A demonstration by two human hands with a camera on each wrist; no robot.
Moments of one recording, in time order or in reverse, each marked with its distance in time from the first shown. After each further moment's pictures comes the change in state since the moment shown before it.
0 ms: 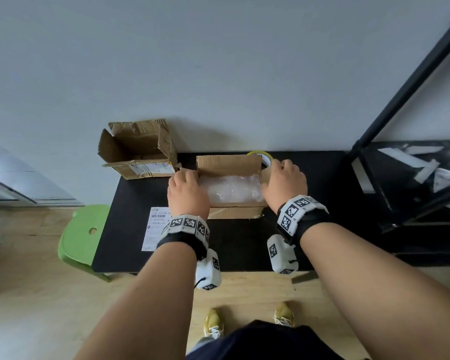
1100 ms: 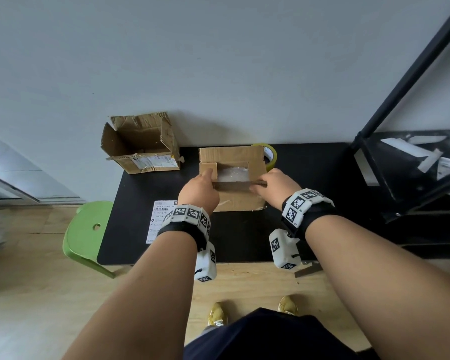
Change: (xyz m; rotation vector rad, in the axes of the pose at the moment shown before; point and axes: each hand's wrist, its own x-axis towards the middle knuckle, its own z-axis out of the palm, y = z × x) left_hand -0.004 0.006 -0.017 -0.065 -0.389 0.072; right_hand -0.009 -0.005 0.009 0.266 -0.422 -0.061
